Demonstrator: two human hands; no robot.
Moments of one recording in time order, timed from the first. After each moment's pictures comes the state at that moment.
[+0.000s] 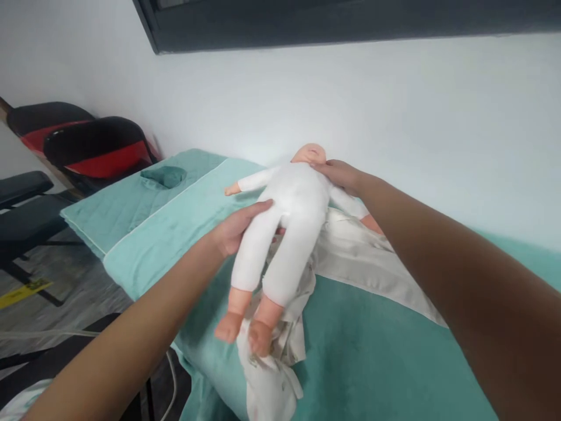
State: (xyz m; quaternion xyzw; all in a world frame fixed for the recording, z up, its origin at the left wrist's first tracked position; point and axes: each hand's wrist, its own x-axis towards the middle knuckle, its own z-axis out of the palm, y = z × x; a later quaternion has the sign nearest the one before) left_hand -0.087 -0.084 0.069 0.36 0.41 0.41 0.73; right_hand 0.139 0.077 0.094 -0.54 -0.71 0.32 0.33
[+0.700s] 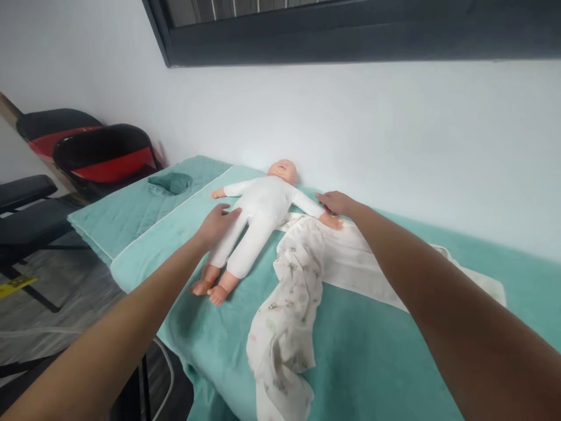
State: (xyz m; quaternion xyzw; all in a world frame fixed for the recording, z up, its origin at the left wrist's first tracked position) left_hand -0.171 -0.065 0.034 0.51 0.74 0.37 0.24; right_hand 0.140 0.096 0.039 -0.61 -0.74 0.26 0.06
